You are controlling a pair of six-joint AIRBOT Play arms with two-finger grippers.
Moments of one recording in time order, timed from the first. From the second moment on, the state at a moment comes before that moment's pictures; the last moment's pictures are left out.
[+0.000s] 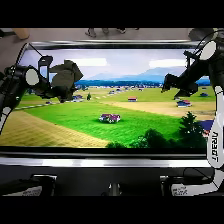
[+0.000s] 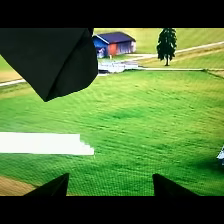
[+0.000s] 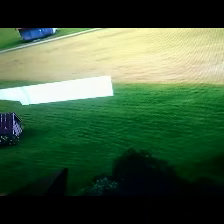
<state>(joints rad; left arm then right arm) -0.24 -1.39 1.45 1.63 -1.27 -1.81 -0.03 -1.59 1.83 -1.37 1.67 1.78</state>
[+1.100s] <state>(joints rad) 0.10 -1.79 1.56 1.34 -1.03 -1.92 -0.03 -1.60 1.83 -1.36 1.49 1.77</state>
